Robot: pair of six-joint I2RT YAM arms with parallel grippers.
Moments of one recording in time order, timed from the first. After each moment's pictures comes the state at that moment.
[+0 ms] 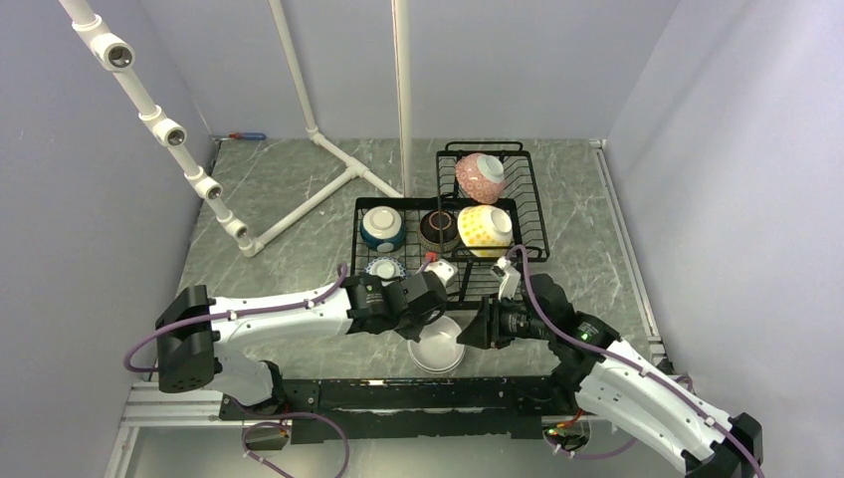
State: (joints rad) left arm -1.24 1.44 1.10 -0.68 -0.25 -0.54; right arm 0.72 0.59 0.40 -0.42 -0.42 0.71
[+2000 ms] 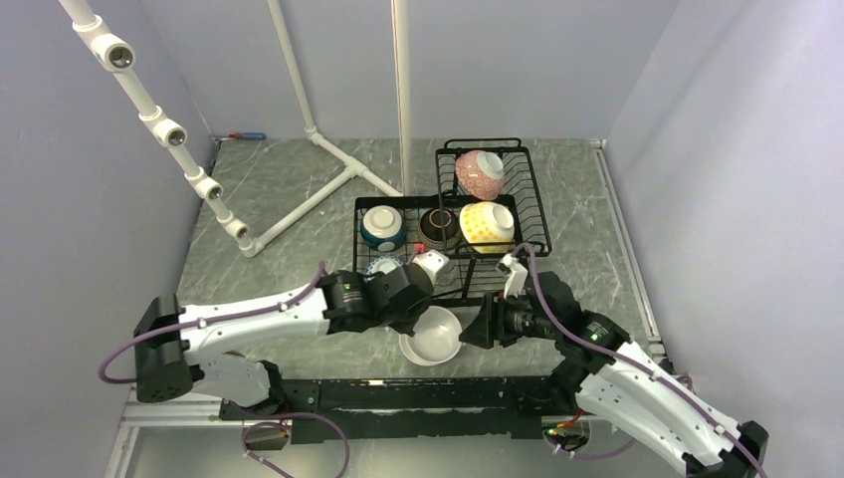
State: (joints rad) left arm -1.22 1.35 1.07 -0.64 -0.23 -0.53; right arm 0.72 0.57 0.48 -0.54 -0.36 0.66
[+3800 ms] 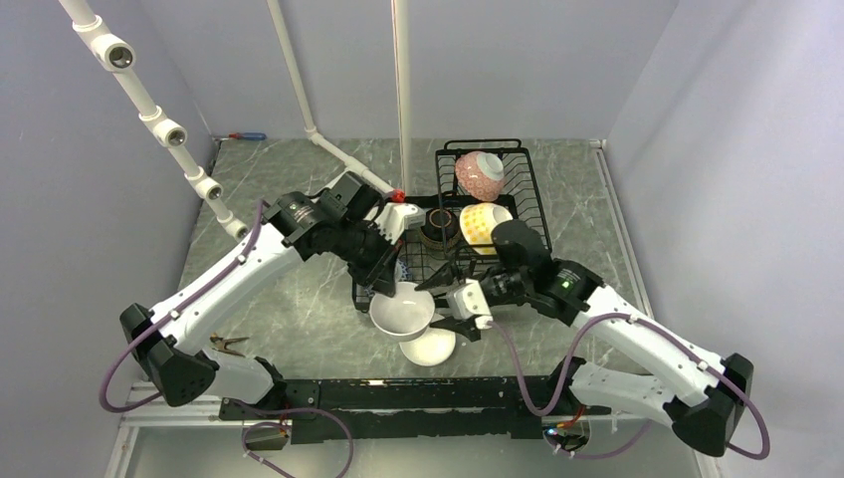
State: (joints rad) left arm -0.77 1.36 1.48 -1.13 0.46 -0.06; right arm 0.81 0.96 0.91 -0.44 -0.93 -1.00
